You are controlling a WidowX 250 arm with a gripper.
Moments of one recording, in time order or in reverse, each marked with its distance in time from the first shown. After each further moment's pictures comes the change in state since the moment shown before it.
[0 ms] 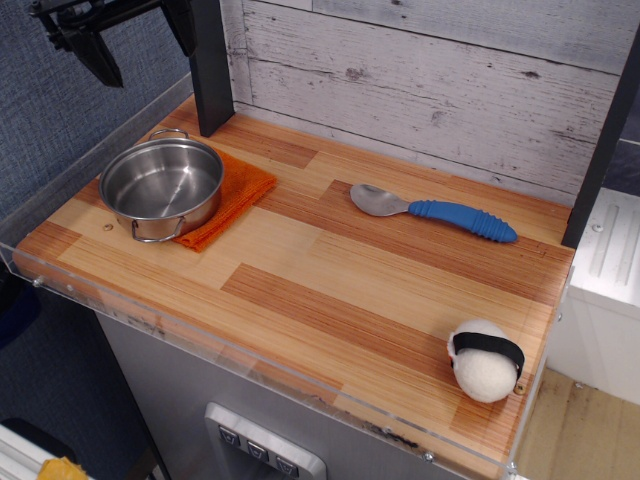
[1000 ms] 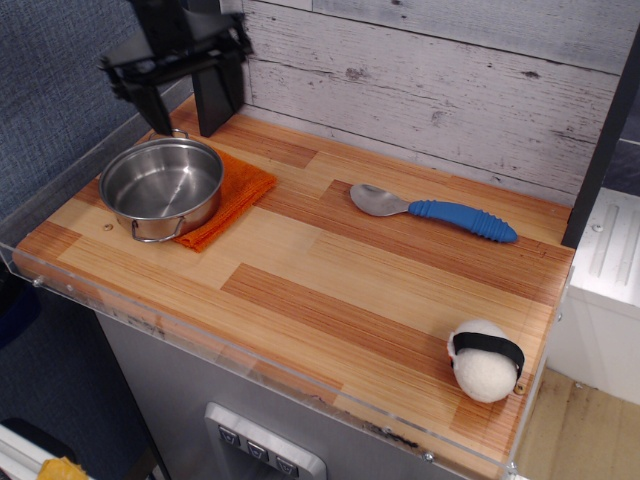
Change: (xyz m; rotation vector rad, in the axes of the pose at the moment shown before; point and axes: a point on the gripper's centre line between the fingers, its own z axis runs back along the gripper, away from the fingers) arm -0.017 -0.019 -0.054 0.055 0.056 -0.073
